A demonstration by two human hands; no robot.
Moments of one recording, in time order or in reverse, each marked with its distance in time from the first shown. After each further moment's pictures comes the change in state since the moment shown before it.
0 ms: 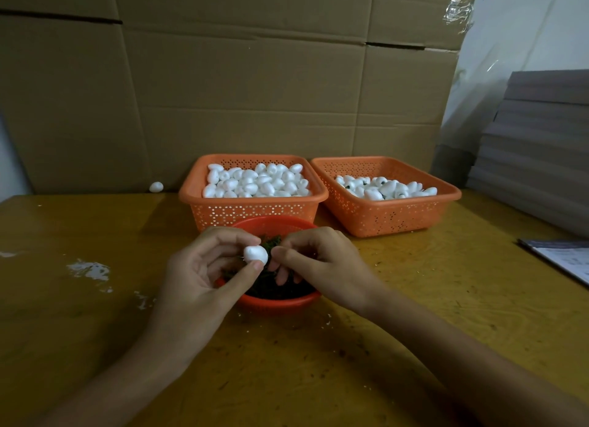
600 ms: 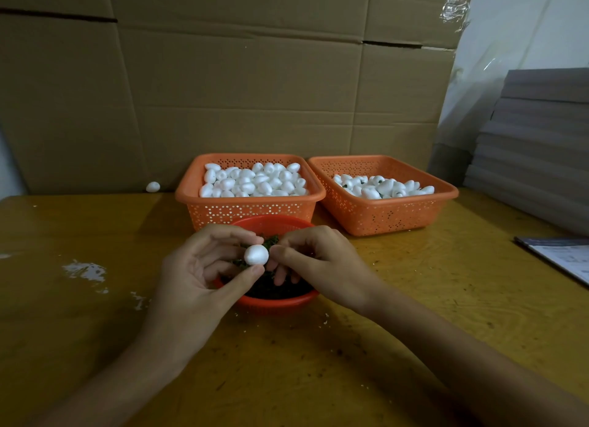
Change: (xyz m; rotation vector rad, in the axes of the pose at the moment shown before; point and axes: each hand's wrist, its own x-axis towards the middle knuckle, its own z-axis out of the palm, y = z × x) left_hand 0.000 0.002 0.001 0.010 -0.025 0.067; right_hand 0.002 0.002 -0.001 0.008 -0.013 -0.012
